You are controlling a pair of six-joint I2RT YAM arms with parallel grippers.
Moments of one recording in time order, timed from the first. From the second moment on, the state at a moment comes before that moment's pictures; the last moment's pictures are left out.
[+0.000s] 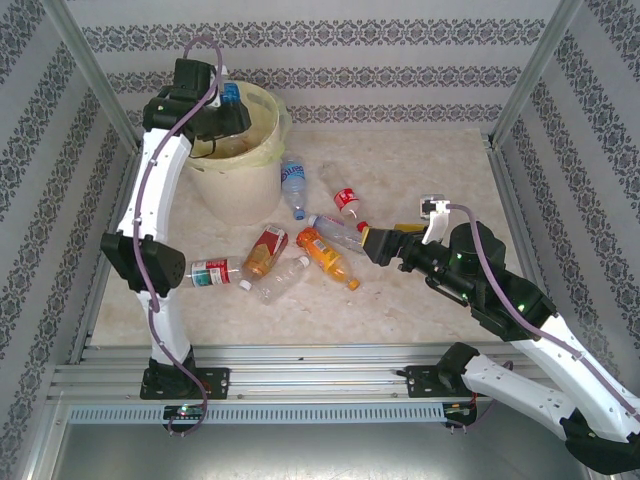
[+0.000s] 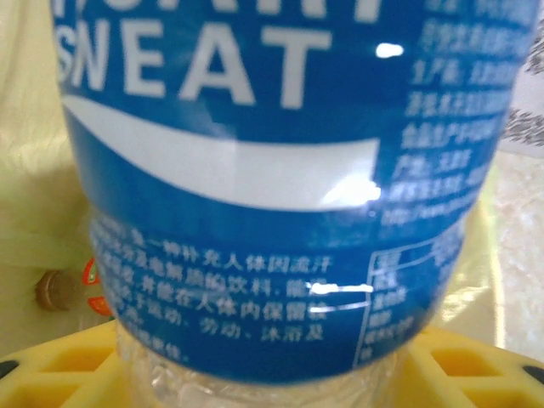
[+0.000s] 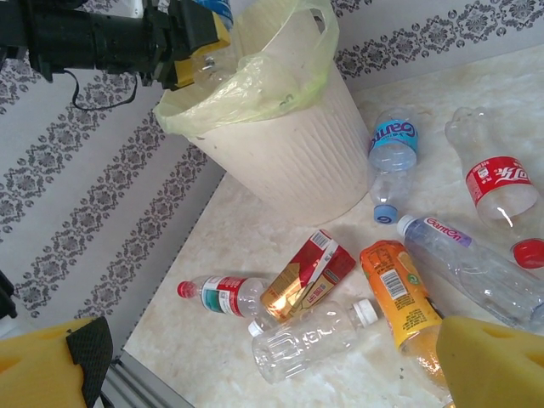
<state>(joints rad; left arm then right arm) -0.11 2.00 2.35 -1.12 0.11 -0.36 0.74 0.71 1.01 -0.57 0.00 0.66</state>
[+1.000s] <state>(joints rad) -0.10 1.85 2.32 -1.19 0.09 -0.26 0.74 0.74 0.98 -0.59 -0.03 0.66</state>
